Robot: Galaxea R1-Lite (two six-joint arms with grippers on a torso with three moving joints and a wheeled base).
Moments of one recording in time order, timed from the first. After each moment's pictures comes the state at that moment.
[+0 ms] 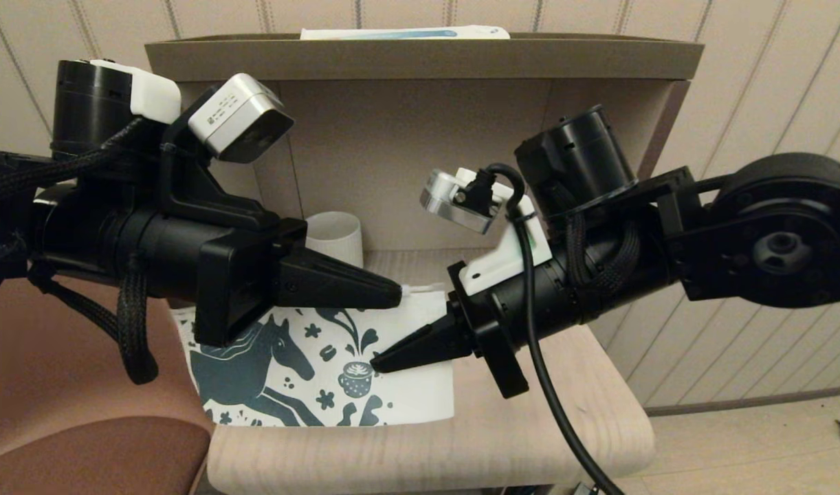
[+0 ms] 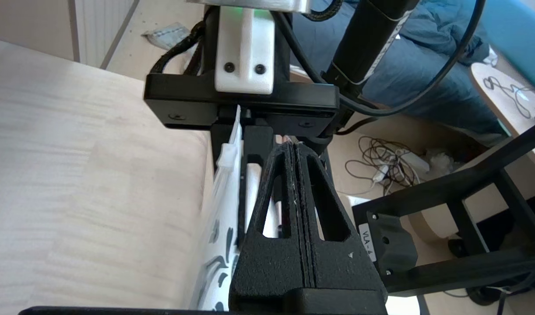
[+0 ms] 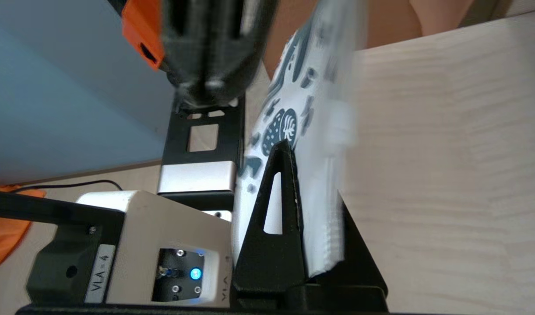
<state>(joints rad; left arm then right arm) -0.54 1.56 -1.20 0.04 -1.13 0.06 0.73 1.77 -1.48 0.27 0.84 -0.25</state>
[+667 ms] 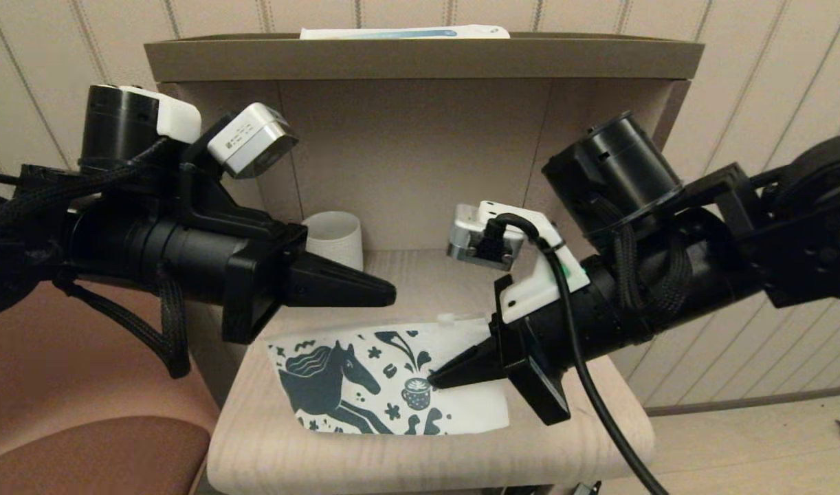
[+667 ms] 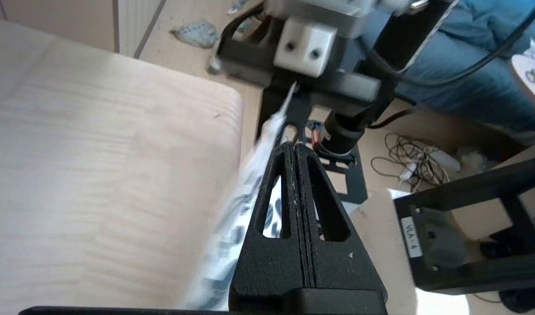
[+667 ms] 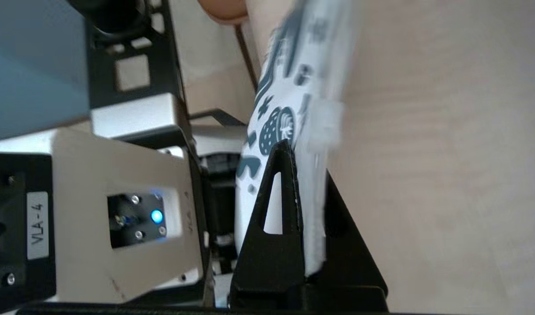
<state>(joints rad) -0.50 1.60 -1.18 0.03 -1.10 0.14 0.73 1.70 -1.47 0.50 0.54 -0.35</state>
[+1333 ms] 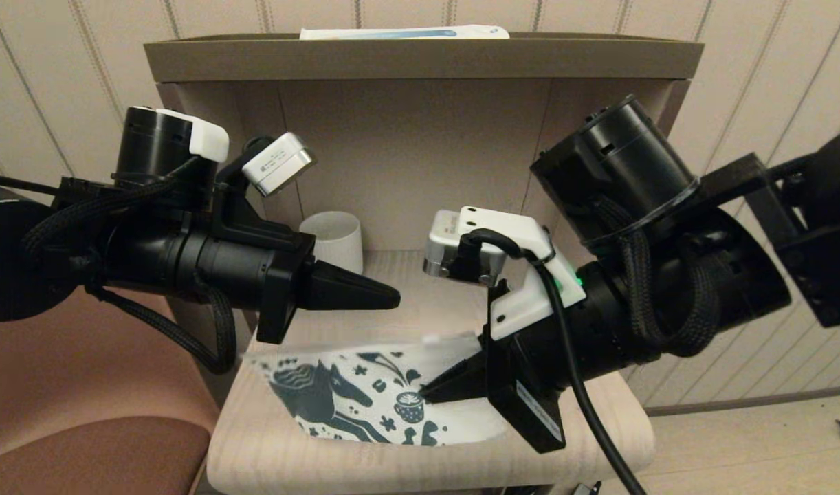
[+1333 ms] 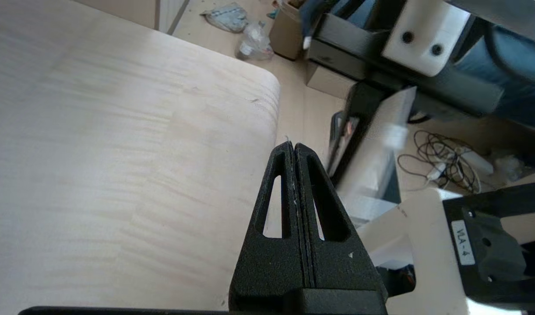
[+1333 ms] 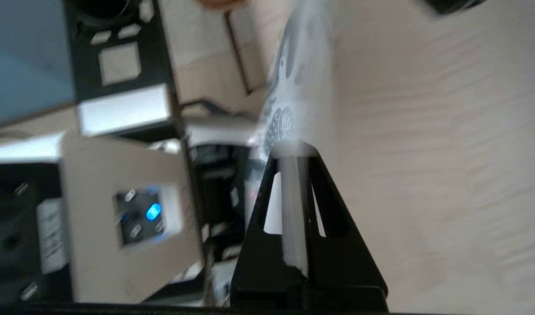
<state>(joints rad) -0.50 1.64 -1.18 0.03 -1.01 0.17 0.83 1.69 -1.51 0.56 0.41 -0.31</state>
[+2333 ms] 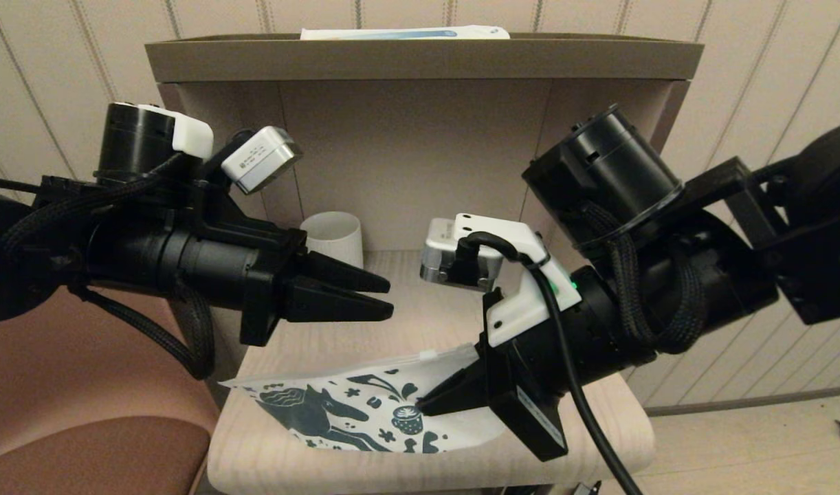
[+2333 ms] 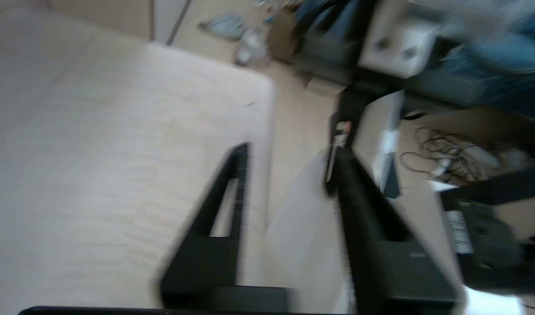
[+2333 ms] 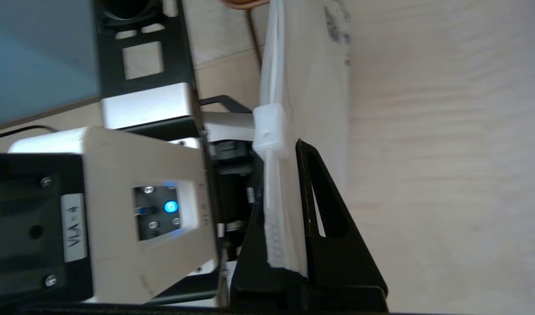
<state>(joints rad) -0.47 1.62 -1.17 0.03 -1.05 0.21 0.82 1.71 -1.52 0.57 0.48 -0.32</state>
